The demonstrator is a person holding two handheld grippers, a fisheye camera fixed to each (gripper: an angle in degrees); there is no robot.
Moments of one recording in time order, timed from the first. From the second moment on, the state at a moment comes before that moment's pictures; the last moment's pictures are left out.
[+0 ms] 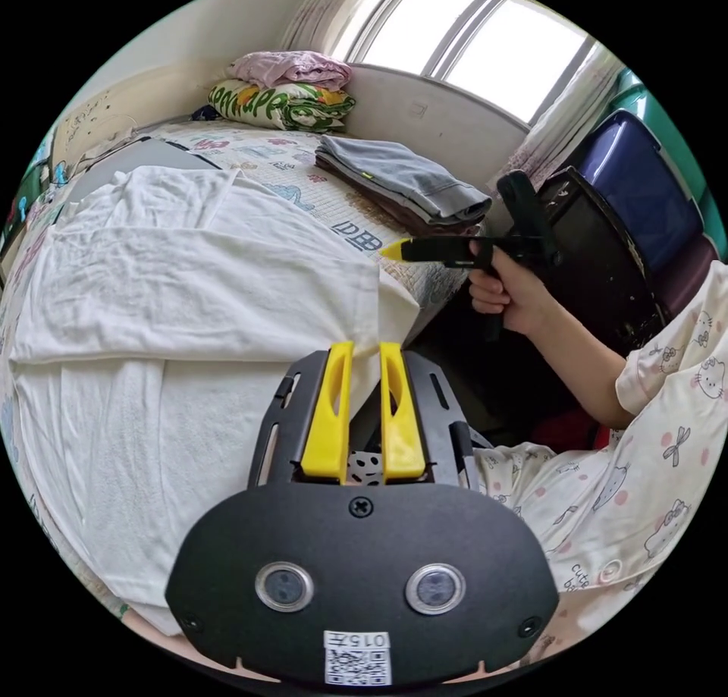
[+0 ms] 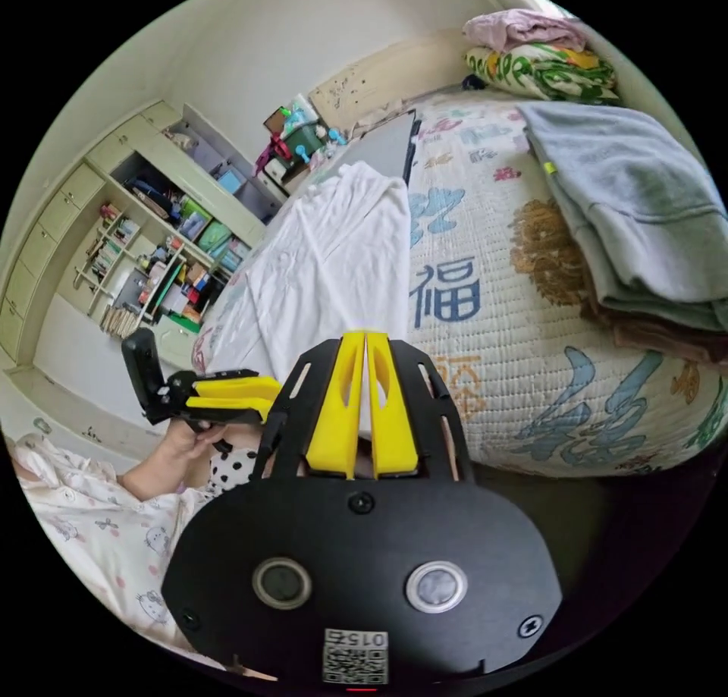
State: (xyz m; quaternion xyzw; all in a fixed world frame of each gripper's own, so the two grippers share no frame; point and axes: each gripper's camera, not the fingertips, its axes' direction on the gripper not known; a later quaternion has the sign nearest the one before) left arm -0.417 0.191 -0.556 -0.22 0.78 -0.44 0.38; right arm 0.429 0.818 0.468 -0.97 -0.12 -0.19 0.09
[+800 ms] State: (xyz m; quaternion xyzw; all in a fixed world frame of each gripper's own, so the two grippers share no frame) left arm -0.423 0.324 -0.582 -0.20 0.73 -0.58 0.31; right arm 0.129 0.403 0.579 -0.63 -0.40 0.32 0.59
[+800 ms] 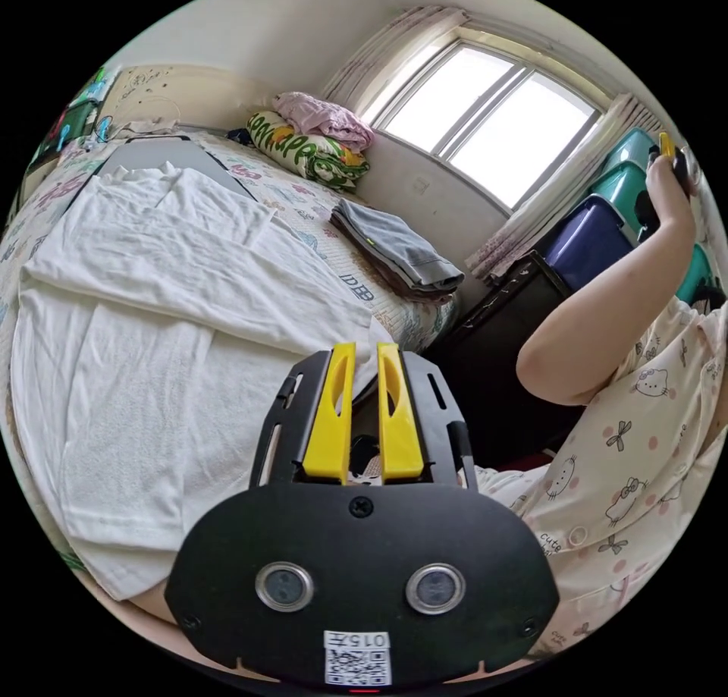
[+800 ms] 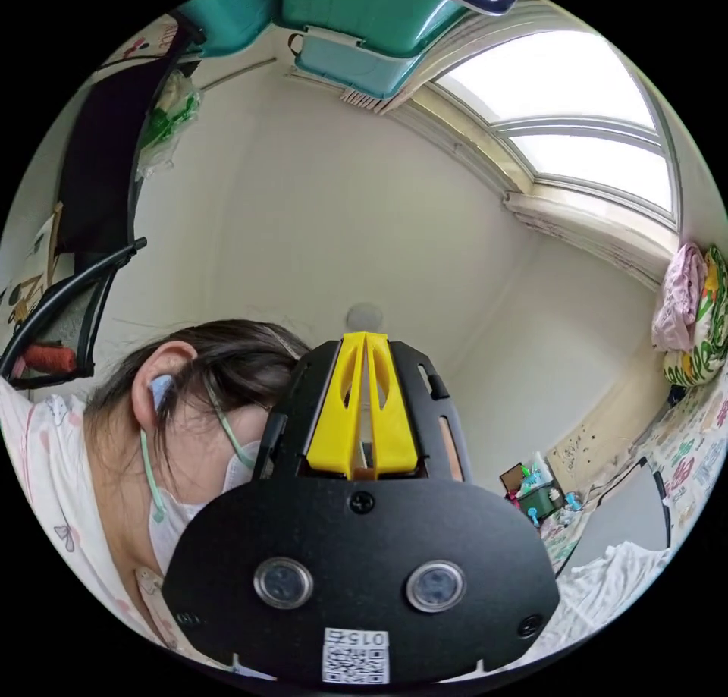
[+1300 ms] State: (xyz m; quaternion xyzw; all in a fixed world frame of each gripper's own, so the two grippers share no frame) left arm -0.377 0.369 -0.594 -0.19 0.71 -0.61 0.28; right arm 0.119 0.355 0.519 -0.55 -0.48 0.24 0.64
